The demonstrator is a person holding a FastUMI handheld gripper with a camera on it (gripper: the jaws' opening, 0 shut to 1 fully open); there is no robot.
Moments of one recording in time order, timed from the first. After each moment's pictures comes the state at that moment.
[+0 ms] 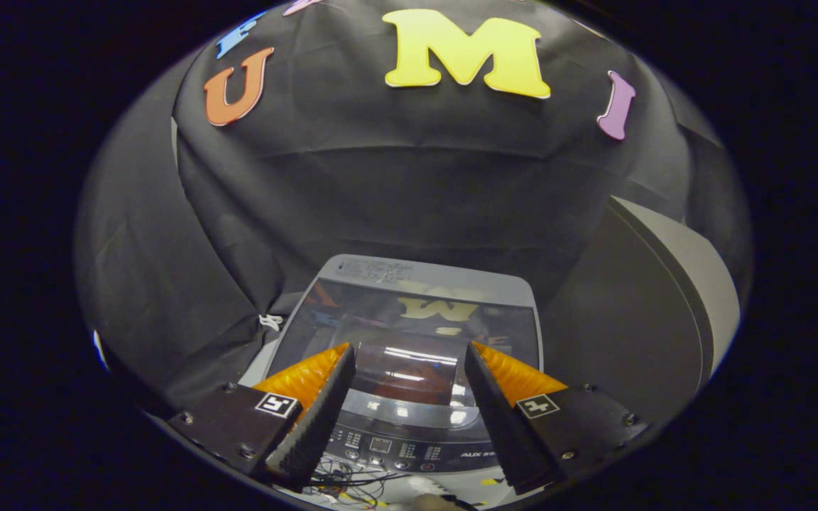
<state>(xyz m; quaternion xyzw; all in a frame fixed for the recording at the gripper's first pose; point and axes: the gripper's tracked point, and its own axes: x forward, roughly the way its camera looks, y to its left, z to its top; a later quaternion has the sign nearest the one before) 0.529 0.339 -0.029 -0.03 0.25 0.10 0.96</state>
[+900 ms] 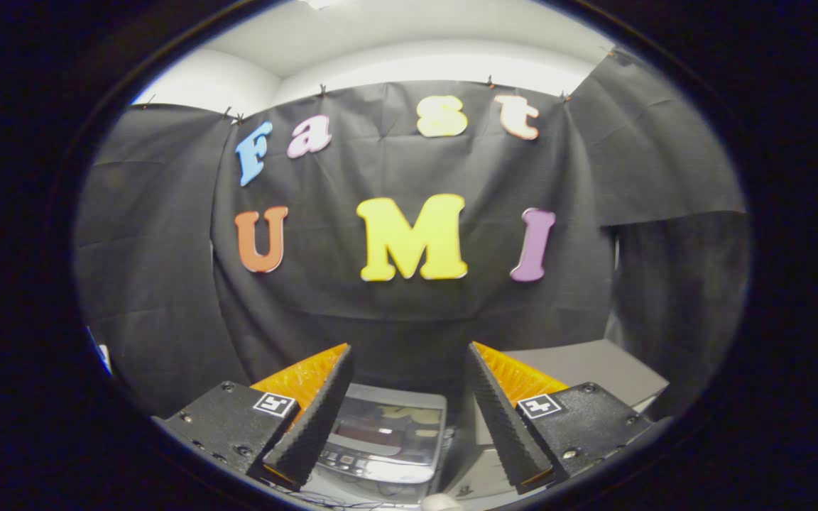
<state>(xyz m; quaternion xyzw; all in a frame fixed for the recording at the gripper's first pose) 0.314 0.155 0.211 0.01 -0.09 0.10 0.99</state>
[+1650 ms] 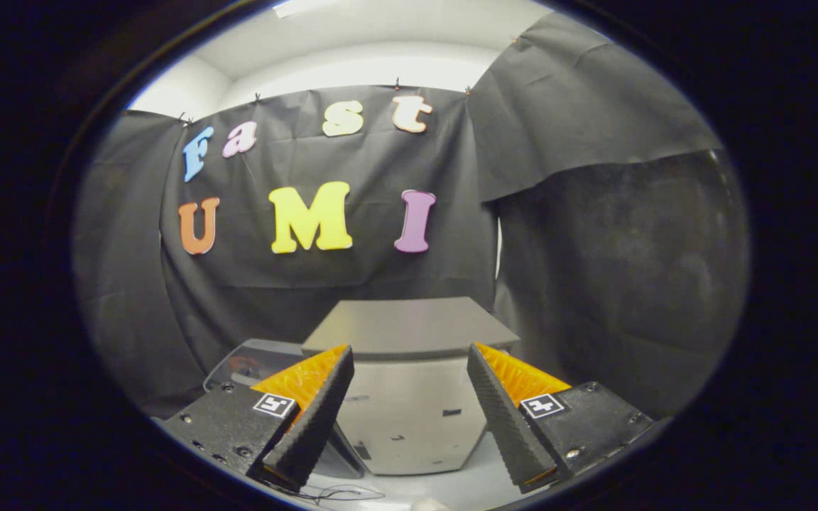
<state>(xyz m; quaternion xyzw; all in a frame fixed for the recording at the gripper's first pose) 0.195 -0.100 0.042 0.04 -0.04 -0.02 1.00</state>
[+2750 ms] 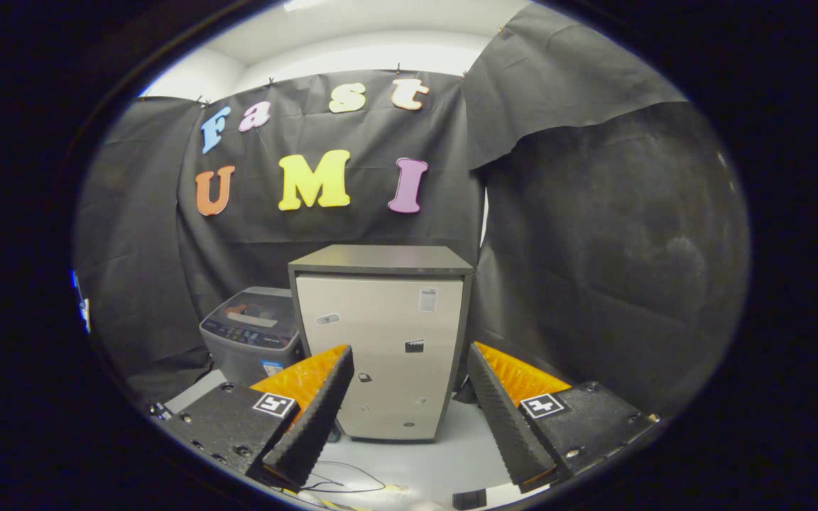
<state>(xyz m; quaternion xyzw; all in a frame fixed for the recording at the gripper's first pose) 0.019 -0.069 -0.010 0.02 -0.01 0.01 1.00</state>
